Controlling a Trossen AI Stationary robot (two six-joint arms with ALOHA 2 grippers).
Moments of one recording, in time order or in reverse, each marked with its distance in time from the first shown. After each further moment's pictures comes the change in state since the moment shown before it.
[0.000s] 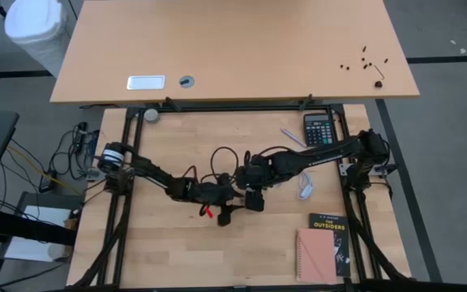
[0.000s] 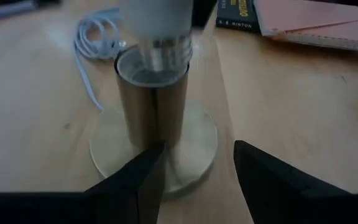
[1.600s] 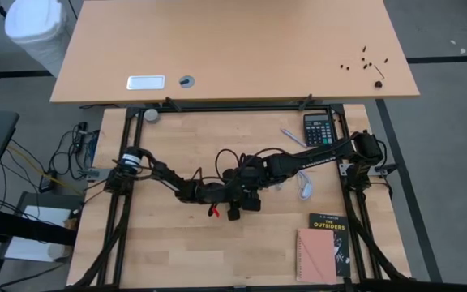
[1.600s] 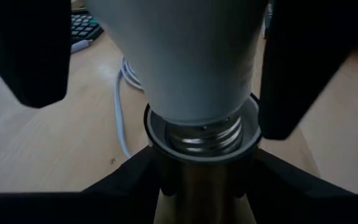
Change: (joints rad) left arm 0.026 0.174 0.069 0.203 -0.156 0.164; right arm -0.009 0.051 -0.001 0.078 0.039 -0.113
